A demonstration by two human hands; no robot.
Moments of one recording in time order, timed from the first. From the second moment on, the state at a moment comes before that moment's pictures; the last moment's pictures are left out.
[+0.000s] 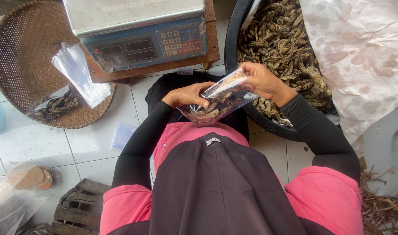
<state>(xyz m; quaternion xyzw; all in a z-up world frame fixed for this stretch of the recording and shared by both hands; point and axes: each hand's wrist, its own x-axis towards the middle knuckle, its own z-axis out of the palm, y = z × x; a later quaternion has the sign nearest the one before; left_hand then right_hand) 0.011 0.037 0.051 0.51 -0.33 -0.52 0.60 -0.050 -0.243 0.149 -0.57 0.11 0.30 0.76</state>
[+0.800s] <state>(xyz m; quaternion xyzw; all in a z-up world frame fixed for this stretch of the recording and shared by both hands) 0.005 0.064 0.060 0.44 -0.16 -0.50 0.73 -0.029 -0.316 0.232 -0.84 -0.07 -0.03 0.54</state>
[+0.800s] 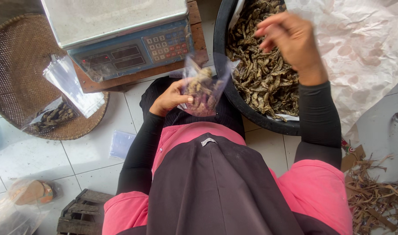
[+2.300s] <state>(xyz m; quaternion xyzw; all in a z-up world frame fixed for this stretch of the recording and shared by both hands) -0.016 0.065 0.084 0.50 -0.15 -0.44 0.73 -0.028 -0.315 -0.036 -0.96 0.14 -0.04 0.23</state>
